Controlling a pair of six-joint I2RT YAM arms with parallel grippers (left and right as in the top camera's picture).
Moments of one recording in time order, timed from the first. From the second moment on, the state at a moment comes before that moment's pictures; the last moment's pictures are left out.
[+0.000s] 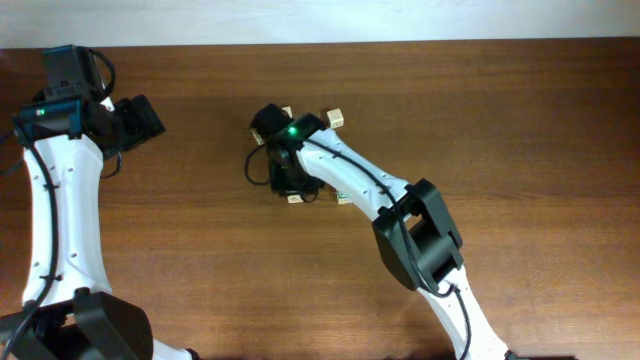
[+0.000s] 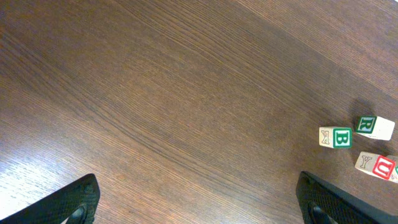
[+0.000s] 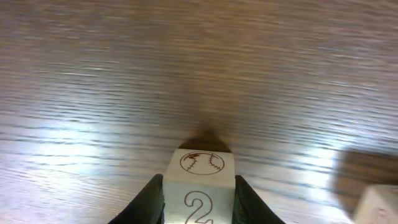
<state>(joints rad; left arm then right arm) 0.22 1.69 1.67 -1.07 -0.06 -0.30 0.69 2.42 2.07 -1.11 -0.06 0.59</state>
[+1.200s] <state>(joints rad) 0.22 1.69 1.67 -1.07 -0.06 -0.30 0.64 2.42 2.08 -1.27 0.09 0.58</state>
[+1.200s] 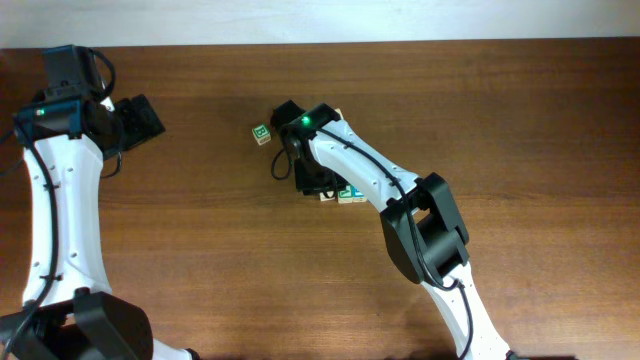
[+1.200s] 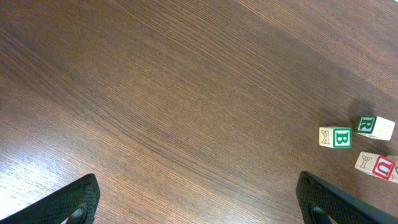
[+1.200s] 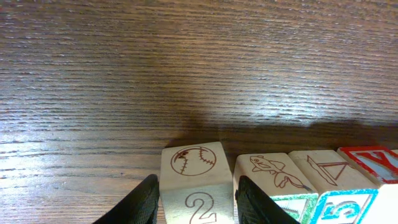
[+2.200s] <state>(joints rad) 0.22 1.69 1.67 -1.07 -0.06 -0.30 0.64 2.42 2.14 -1.20 0.11 0.52</state>
